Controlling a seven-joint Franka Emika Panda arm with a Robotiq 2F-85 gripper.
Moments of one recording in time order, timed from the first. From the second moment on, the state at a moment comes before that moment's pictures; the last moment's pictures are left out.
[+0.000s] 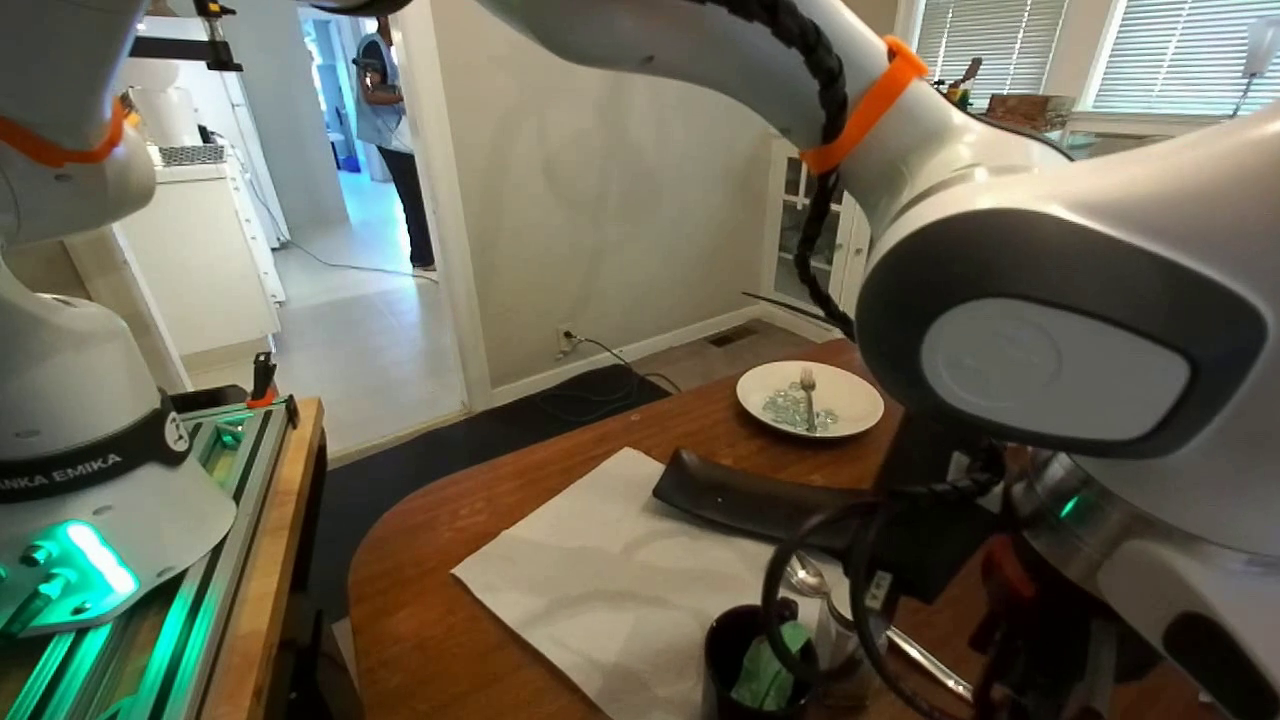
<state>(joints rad) -0.53 0.82 -0.21 -1.43 0.27 2.15 0.17</state>
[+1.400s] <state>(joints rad) -0.53 0.93 -0.20 -1.29 0.28 2.03 0.27</state>
